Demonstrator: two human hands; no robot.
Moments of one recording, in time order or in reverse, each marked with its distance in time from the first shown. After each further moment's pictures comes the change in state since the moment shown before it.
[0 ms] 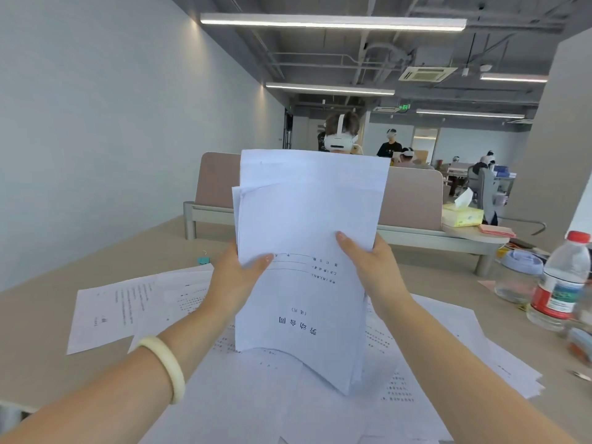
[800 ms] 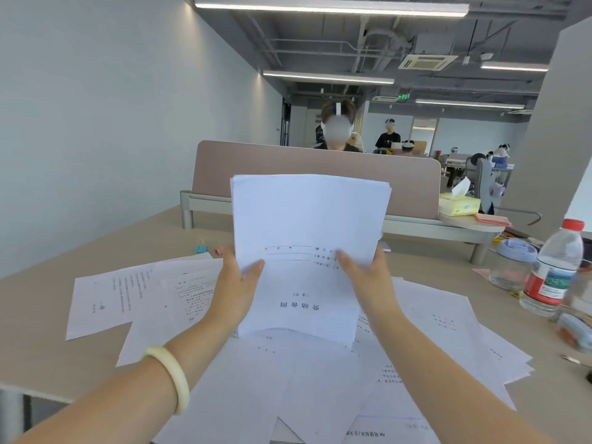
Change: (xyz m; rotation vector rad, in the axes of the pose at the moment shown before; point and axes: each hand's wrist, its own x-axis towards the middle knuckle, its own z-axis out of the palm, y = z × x) left_hand -0.024 -0.017 0.010 0.059 -0.011 -0.055; right_hand -0.013 0.043 -0.007 -0.094 0.139 0.025
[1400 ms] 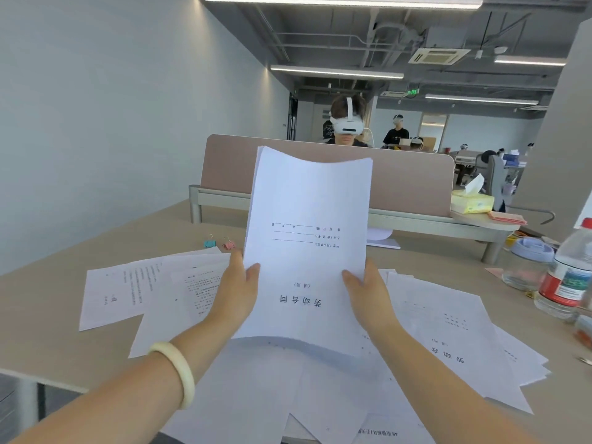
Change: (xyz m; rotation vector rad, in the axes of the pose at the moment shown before) left_hand 0.005 -0.019 -0.007 0.222 0.041 -0.075; right_hand -0.009 0.023 0.015 -0.199 -0.081 0.070
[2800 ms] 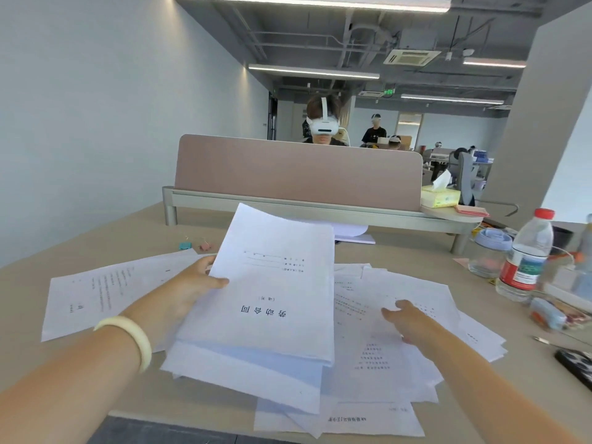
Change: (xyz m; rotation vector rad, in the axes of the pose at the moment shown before) left_hand 0.040 -0.028 -0.029 -0.280 -0.445 -0.369; right_hand 0.013 0.064 -0.104 -0.452 -0.058 0.513
